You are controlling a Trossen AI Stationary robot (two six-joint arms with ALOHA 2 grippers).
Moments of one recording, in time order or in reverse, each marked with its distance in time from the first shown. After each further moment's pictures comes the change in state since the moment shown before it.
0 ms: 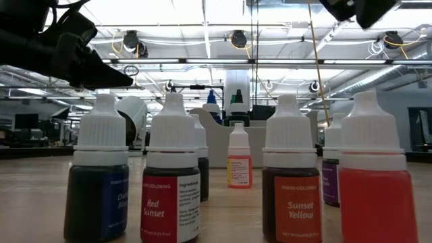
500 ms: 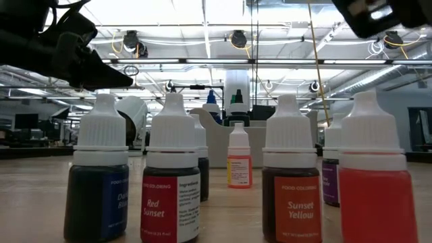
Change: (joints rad) left arm 0.000 0.000 0.000 -0.002 0.001 -0.023; right arm 0.090 0.194 0.001 0.289 -0.003 0.034
